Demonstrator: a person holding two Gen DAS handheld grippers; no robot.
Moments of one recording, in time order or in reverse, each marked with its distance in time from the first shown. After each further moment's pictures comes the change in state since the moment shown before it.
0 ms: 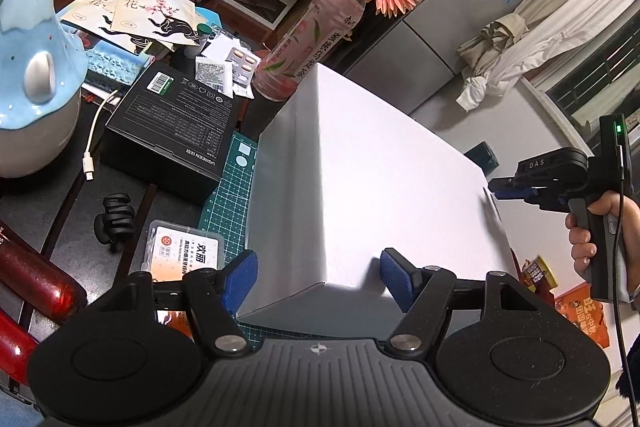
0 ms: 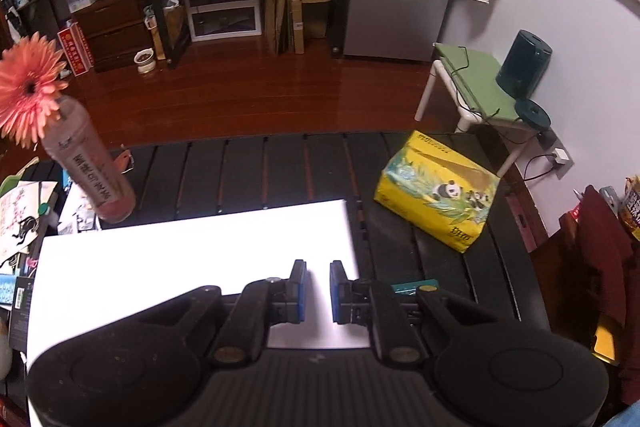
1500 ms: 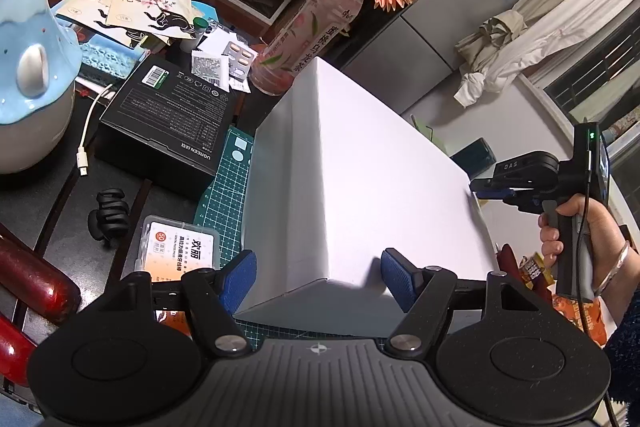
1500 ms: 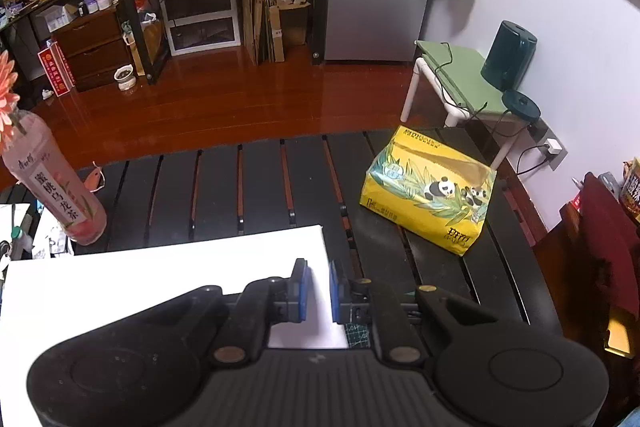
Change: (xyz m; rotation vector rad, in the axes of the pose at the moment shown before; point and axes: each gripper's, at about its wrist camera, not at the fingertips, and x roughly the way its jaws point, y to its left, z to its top) left arm 0.004 -0.001 -0.001 -0.001 0.015 -0.011; right arm 0.035 -0.008 -0.003 0.057 -0.024 -0.020
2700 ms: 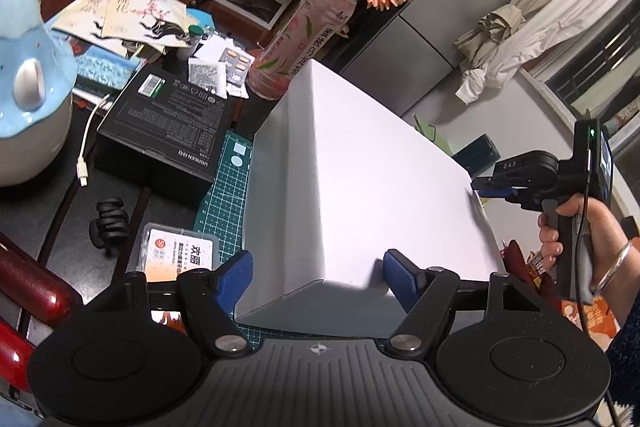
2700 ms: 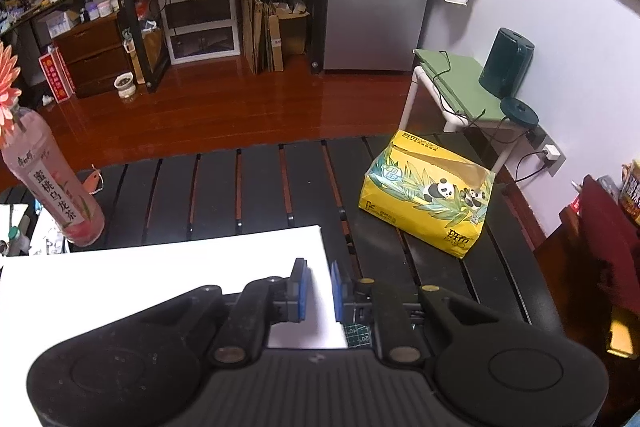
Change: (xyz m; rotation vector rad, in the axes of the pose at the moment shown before) left arm -0.001 -0.009 0.000 0.046 -0.014 0.025; right arm -0.002 0.002 -0.007 -0.016 -0.035 -0.007
